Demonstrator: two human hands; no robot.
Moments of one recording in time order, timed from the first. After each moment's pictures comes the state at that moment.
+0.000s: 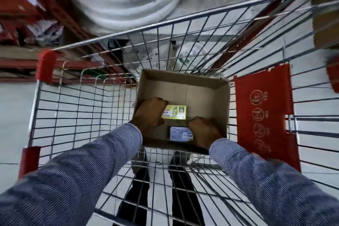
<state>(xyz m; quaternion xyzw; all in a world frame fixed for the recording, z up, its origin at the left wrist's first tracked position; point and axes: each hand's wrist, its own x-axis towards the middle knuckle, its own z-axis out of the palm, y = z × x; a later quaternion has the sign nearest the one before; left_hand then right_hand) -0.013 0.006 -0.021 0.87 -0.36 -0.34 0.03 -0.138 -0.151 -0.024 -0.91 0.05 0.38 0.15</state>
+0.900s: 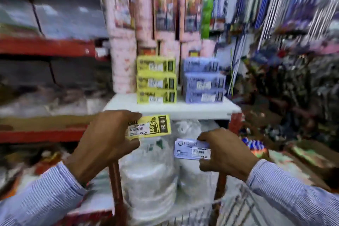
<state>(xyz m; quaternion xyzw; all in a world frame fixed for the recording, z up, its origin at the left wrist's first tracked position) 0.035 0.103 0.617 0.89 -0.35 0.22 0.17 -0.069 -0.160 0.569 -0.99 0.02 -0.16 -0.02</state>
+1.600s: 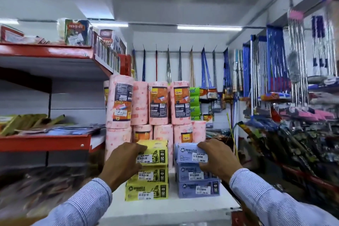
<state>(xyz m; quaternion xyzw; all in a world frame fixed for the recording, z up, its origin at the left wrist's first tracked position) 0.143 0.011 0.727 0.86 -0.36 0.31 0.16 0.024 -0.250 0.728 -0.94 0.07 -0.33 -0.06</state>
